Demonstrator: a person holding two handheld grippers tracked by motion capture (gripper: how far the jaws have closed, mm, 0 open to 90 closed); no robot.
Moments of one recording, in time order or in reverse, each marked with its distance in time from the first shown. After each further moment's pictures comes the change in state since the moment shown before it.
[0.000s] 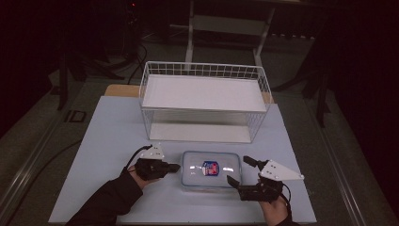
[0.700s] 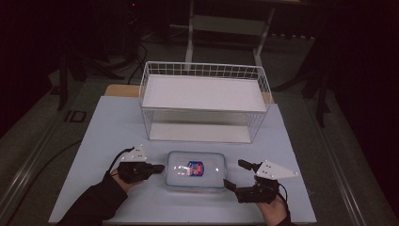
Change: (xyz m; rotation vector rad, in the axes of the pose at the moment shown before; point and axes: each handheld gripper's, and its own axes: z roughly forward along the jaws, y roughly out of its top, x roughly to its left) left arm 0.006 -0.025 -0.034 -0.004 0.067 -0.025; right arm 0.002 -0.004 0.007 0.055 0.074 0.049
